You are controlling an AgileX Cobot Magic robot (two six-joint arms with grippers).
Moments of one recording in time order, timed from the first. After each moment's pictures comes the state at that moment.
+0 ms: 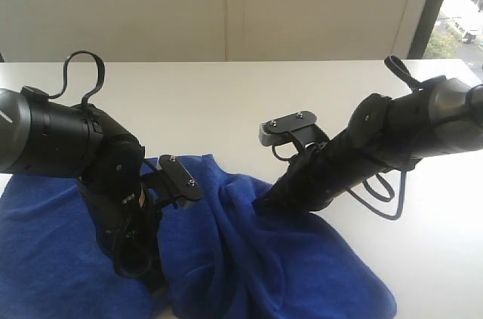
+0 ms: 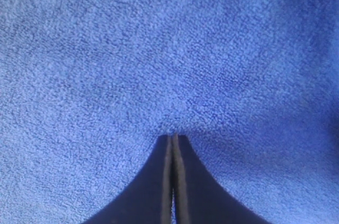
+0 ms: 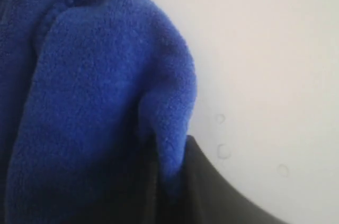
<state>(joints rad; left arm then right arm) -0.72 1.79 -0.96 0.10 0.71 0.19 0.31 1.88 -0.97 0.70 0.36 -0.73</state>
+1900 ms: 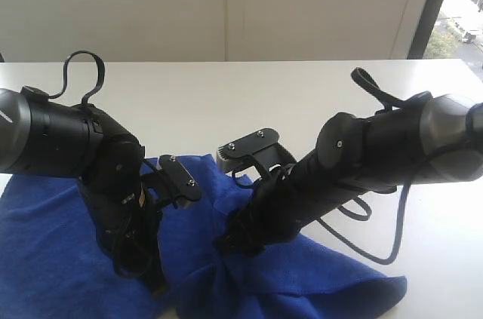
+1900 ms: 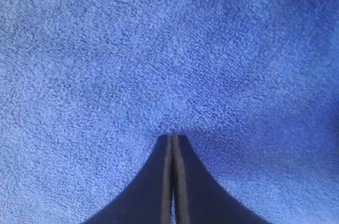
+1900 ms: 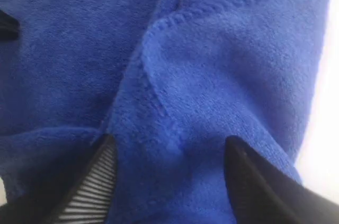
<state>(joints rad) -0.72 1.79 -0.96 0.10 0.71 0.19 0.50 1.78 -0.91 0.67 0.36 -0.61</state>
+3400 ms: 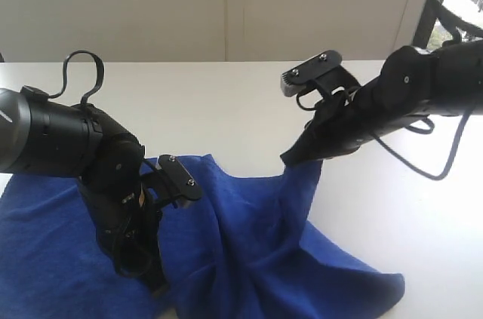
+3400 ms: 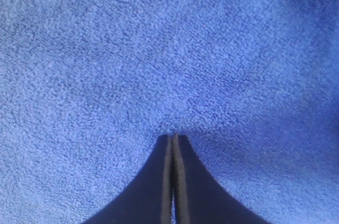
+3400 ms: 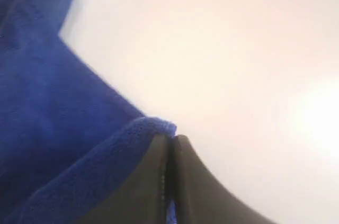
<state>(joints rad) -0.72 1.79 -0.96 0.09 0.71 0.19 0.25 1.72 -1.03 0.28 0.34 -0.50</state>
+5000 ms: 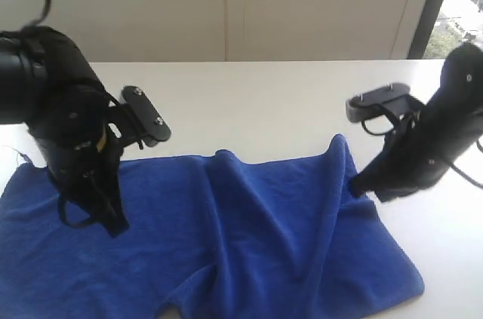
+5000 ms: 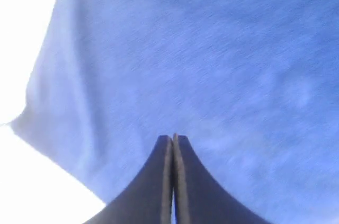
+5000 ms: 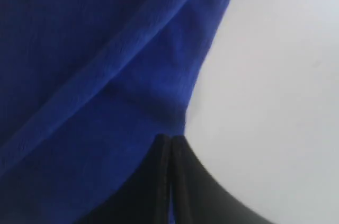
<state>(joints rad) -0.72 1.58 -1.04 0.43 0.95 -0.01 0.08 1.66 -0.96 0.11 0.67 -0.29</state>
